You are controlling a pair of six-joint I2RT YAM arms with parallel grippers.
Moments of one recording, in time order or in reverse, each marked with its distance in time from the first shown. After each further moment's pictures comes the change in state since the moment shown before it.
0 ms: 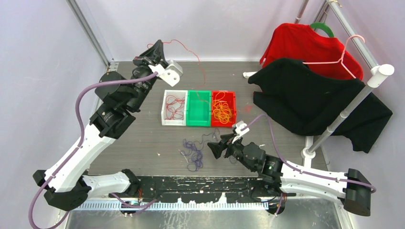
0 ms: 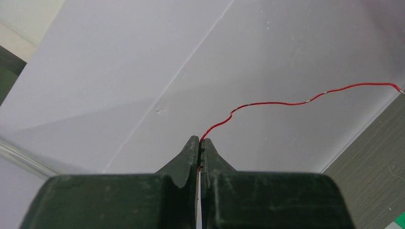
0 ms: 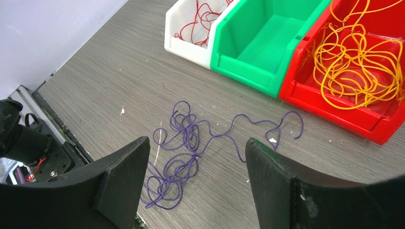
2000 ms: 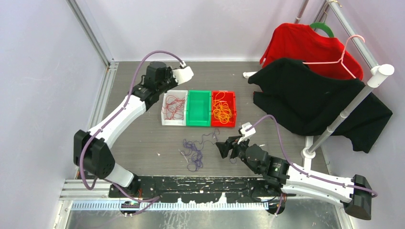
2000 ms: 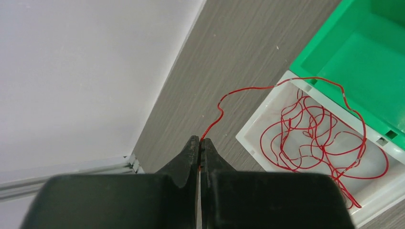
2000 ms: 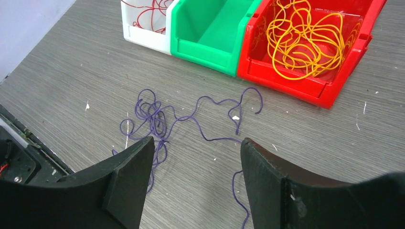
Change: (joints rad) left arm 0.321 0.368 -0.170 -0.262 0.169 -0.261; right arm 0.000 -0.136 0.001 -0.241 0.112 0.039
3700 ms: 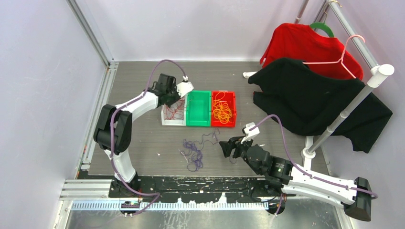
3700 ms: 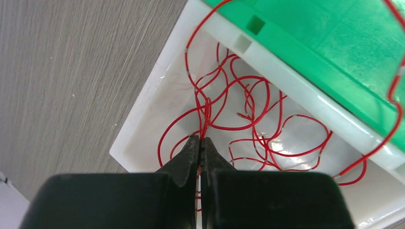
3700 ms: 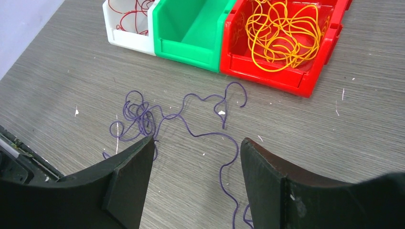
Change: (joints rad) left arm 0.068 0.348 -0.058 -0.010 0.112 -0.086; right arm 0.000 -0.043 0.018 -0.109 0.060 0.048
